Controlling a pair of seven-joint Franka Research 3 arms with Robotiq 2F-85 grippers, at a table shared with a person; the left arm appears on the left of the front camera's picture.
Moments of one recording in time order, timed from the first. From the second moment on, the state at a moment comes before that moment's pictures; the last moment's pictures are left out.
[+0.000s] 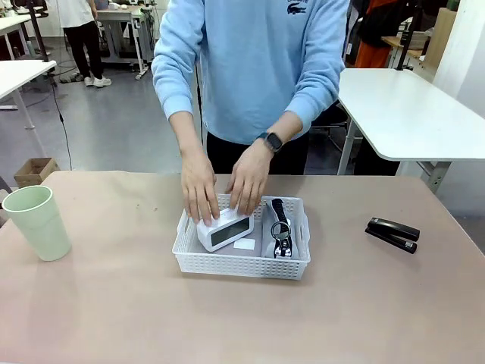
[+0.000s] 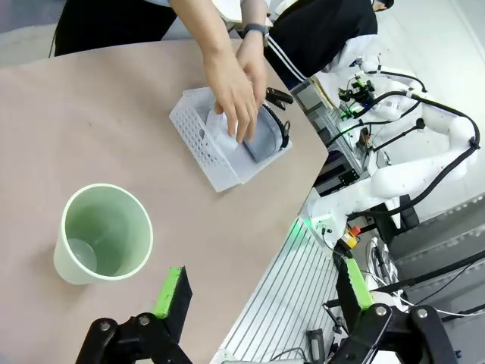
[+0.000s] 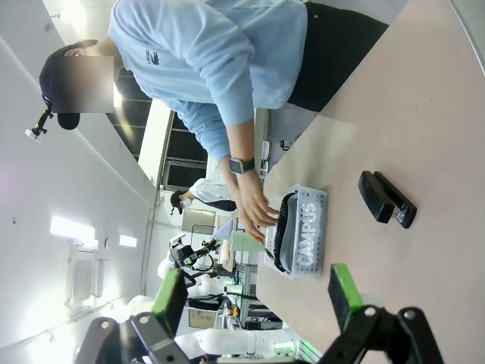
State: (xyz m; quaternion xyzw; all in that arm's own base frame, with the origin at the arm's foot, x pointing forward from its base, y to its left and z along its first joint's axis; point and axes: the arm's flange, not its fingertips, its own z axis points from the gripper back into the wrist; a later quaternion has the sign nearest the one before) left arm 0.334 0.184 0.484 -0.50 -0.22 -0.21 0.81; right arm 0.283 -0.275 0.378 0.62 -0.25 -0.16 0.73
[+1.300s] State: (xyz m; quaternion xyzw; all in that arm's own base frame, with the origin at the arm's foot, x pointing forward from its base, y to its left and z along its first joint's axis) left arm 0.332 0.184 0.480 -0.51 -0.22 -0.21 0.81; right arm 0.289 -0.270 0.382 0.61 -0.25 -0.14 0.74
